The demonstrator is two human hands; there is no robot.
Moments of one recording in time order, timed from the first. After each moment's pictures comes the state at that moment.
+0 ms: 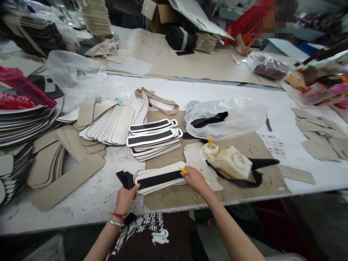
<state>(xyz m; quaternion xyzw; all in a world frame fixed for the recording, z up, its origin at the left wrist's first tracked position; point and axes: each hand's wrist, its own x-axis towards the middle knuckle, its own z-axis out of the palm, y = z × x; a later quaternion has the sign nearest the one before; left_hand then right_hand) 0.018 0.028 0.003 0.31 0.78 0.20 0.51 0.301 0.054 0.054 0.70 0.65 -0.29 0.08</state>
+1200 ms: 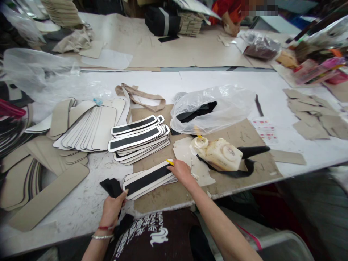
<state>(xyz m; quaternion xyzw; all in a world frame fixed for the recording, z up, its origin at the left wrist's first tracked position) 0.020 0.021 -0.011 0.29 0.80 0.21 0.49 0.300 0.082 0.034 0.76 0.56 -0.29 0.14</state>
